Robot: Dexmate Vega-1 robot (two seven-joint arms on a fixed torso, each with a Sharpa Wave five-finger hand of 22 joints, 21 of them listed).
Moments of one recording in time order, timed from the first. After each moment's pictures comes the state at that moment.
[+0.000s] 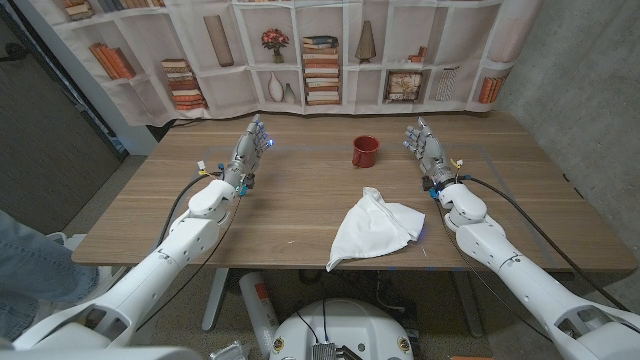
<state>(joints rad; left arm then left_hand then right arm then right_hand) 0.87 0.55 0.35 -1.38 -0.68 -0.25 -0.03 0.28 -0.12 0.26 0.13 0.27 -0.17 0.03 0.22 0.19 -0.17 0.00 0.21 0.20 -0.17 0.02 0.20 0.18 -0.17 -0.03 0.55 0.17 -0.88 -0.48 -0.38 -1.33 0.62 0.35 -0.02 0.17 -0.07 0.26 -0.01 0.25 0.18 0.07 0.22 0.18 0.16 0.09 0.28 0.18 0.05 0.02 0.22 0.18 0.04 -0.03 0.54 0.17</state>
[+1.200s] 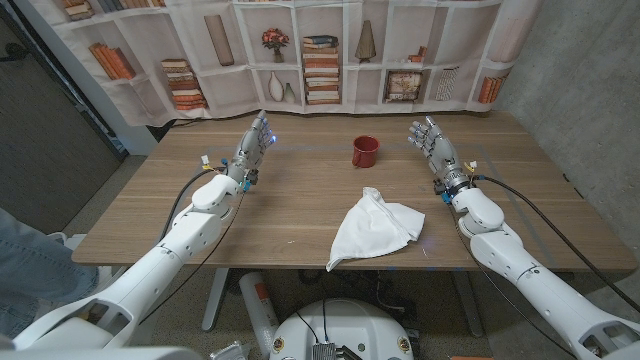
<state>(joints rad) 0.85 0.55 0.36 -1.41 -0.66 -0.22 -0.01 0.30 -0.10 0.26 0.13 0.28 -0.17 0.03 0.22 0.19 -0.17 0.00 0.21 0.19 -0.17 0.02 0.20 0.18 -0.17 -0.03 0.53 0.17 -0.95 -0.54 -0.34 -1.38 0.61 0.47 0.05 0.20 -0.06 0.26 -0.03 0.25 0.23 0.04 0.22 0.19 0.24 0.07 0.29 0.18 0.13 0.01 0.22 0.18 0.12 -0.04 0.53 0.17</state>
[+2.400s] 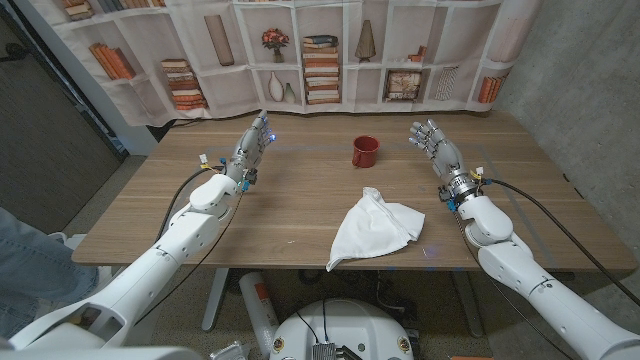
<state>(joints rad) 0.88 0.58 0.35 -1.46 -0.65 -0.21 0.01 0.33 -0.07 0.27 0.10 0.28 -0.16 0.05 0.22 0.19 -0.15 0.00 0.22 0.19 -0.17 0.02 0.21 0.18 -0.17 -0.03 0.51 0.17 -1.03 -0.58 -0.32 -1.45 0.54 0.57 0.04 0.22 -0.06 0.26 -0.04 0.25 0.26 0.03 0.22 0.19 0.26 0.05 0.29 0.18 0.16 -0.01 0.22 0.18 0.15 -0.04 0.51 0.17</state>
